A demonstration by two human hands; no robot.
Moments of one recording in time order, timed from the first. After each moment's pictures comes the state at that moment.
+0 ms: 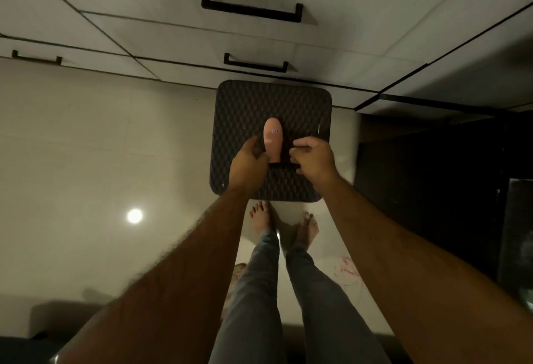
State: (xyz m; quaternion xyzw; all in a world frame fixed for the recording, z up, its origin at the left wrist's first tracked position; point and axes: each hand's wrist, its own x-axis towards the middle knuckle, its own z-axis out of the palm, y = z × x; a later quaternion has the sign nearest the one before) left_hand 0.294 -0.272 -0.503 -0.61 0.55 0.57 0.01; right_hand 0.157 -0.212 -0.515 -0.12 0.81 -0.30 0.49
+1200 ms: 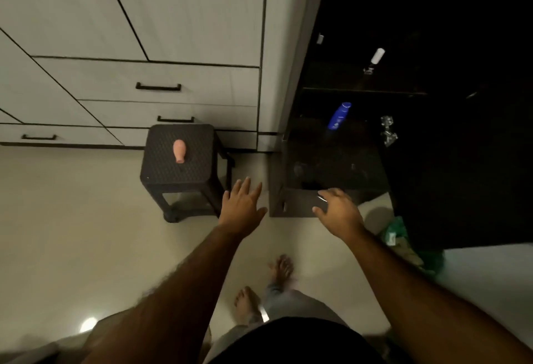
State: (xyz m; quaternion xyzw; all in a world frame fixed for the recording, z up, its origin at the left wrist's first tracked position) left_hand 0.197 0.132 -0.258 -0.39 0.89 0.20 0.12; right_hand 0.002 0.281 -0.259 -0.39 0.89 -0.05 0.23
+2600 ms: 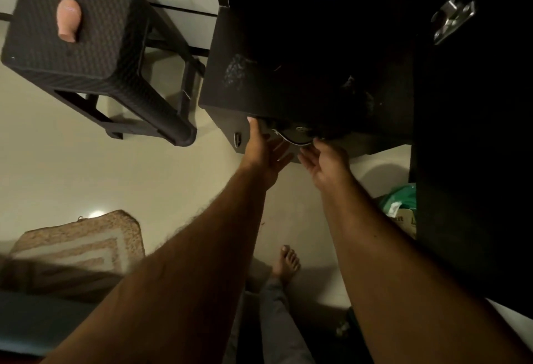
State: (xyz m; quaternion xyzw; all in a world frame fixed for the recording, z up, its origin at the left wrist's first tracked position) left_hand -0.056 0.244 -0.482 -0.54 0.14 0.81 -0.19; right_hand -0.164 0.300 -0.524 0.22 0.64 -0.55 0.49
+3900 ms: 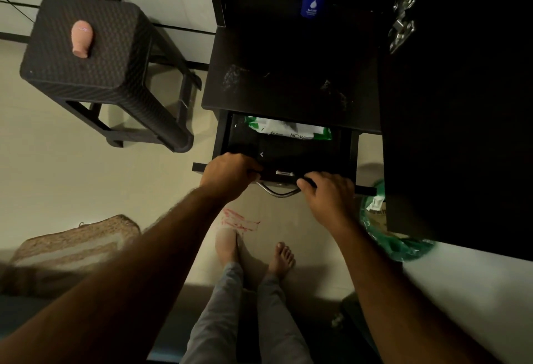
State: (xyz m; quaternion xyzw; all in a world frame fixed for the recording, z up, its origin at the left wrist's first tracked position) left_hand 0.030 0.265 -0.446 -0.37 0.88 0.28 0.11; right_hand -0.136 0.411 -0.456 -0.44 0.86 0.00 0.26
